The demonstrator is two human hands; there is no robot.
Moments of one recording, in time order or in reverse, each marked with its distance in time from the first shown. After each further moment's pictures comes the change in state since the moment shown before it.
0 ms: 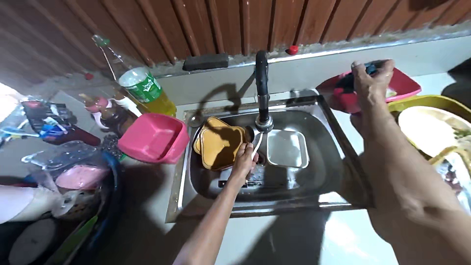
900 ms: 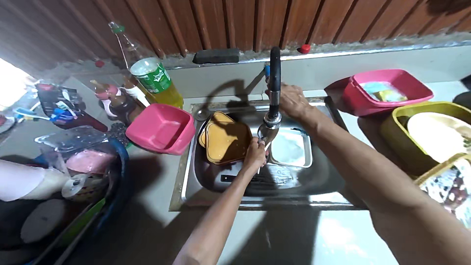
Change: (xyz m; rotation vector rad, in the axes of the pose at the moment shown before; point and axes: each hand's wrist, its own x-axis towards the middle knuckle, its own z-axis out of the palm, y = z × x) left_hand 0.013 0.002 0.021 0.272 0.017 -0.088; right_hand -0.111 -0.107 0.111 -0.532 -0.700 -0.686
